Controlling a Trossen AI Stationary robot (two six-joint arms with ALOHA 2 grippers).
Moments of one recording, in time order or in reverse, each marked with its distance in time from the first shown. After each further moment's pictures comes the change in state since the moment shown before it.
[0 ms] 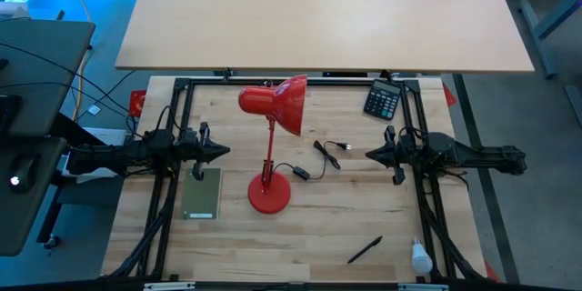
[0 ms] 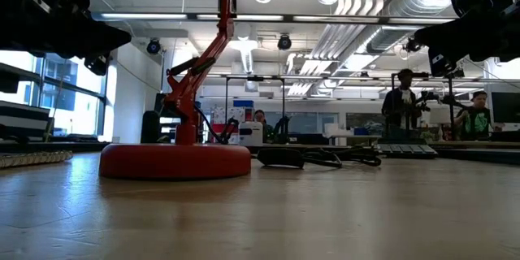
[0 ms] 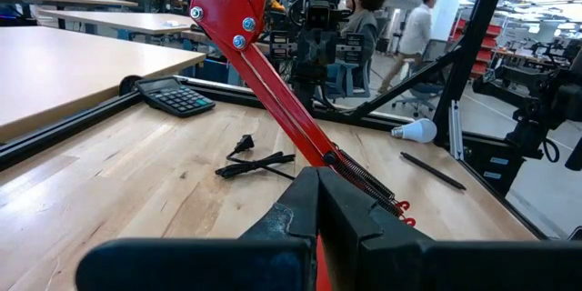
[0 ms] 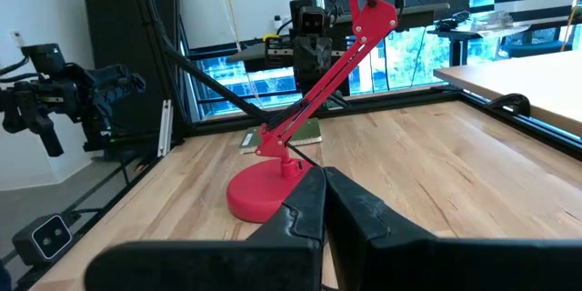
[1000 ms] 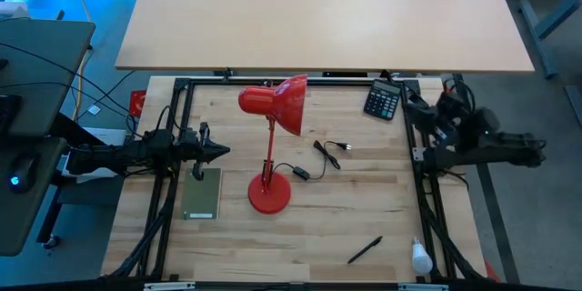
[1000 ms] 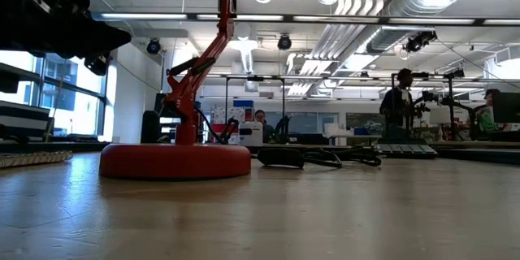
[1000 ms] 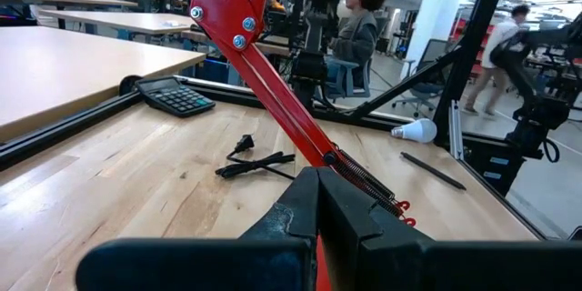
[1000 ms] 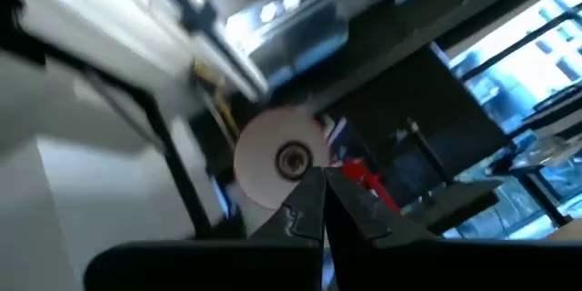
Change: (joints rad) left arm 0.000 0.000 0.000 0.000 0.000 0.000; right arm -0.009 0.416 0.500 0.469 0.120 0.372
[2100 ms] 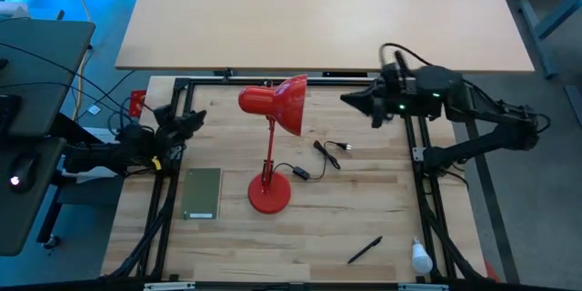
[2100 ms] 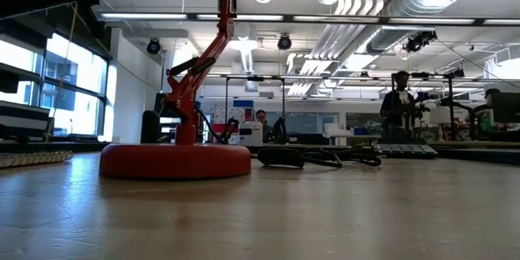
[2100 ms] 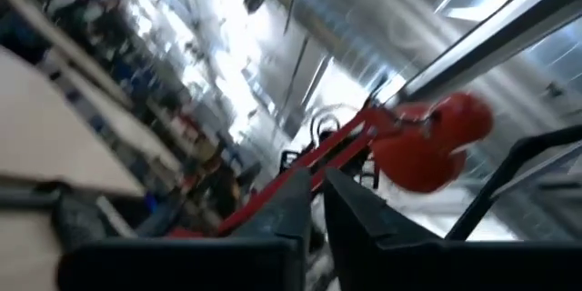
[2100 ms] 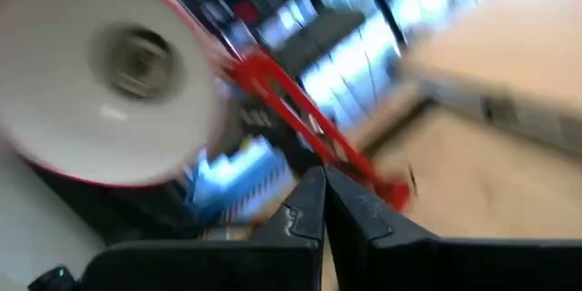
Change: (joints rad) left arm -0.003 0.078 0.072 0.534 -0.307 -0.606; right arm -0.040 0.676 0.882 -0.997 0.001 0.188
